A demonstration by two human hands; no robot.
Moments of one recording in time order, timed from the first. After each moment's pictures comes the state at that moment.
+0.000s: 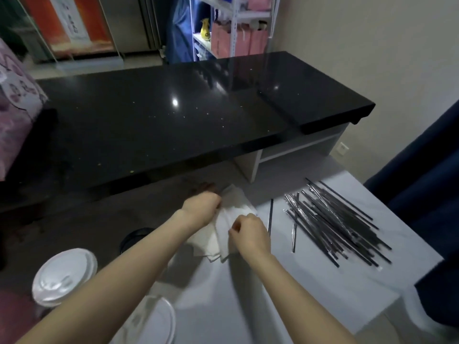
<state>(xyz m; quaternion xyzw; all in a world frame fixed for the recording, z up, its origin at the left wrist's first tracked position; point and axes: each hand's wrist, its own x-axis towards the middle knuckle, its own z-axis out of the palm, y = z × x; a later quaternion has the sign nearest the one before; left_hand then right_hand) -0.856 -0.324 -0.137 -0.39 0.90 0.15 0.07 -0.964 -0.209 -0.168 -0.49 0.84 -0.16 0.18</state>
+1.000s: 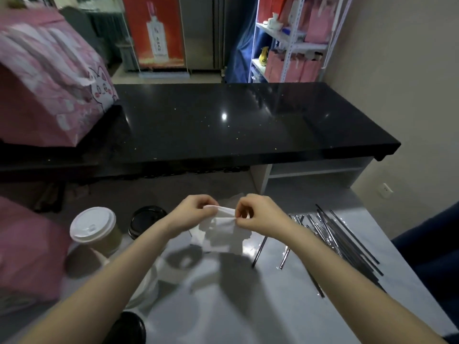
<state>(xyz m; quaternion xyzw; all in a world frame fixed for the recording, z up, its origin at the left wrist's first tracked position) -0.828 -0.240 -0.082 -0.52 0.67 0.49 -0.23 -1.037 -0.204 -0.057 -0.76 0.58 -0.16 0.26</state>
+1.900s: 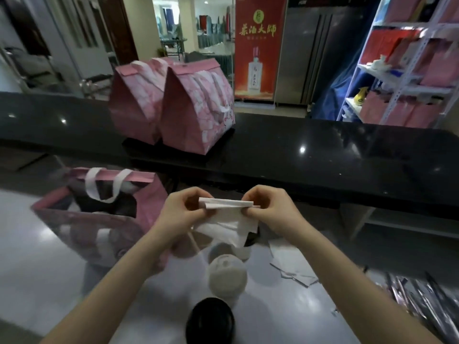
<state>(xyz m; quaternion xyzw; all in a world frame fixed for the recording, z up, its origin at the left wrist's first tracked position) -0.649 -0.139 0.001 -0.58 0.57 0.32 -0.49 -0.863 -0.201 0.017 -0.73 0.42 -0.32 0.43</state>
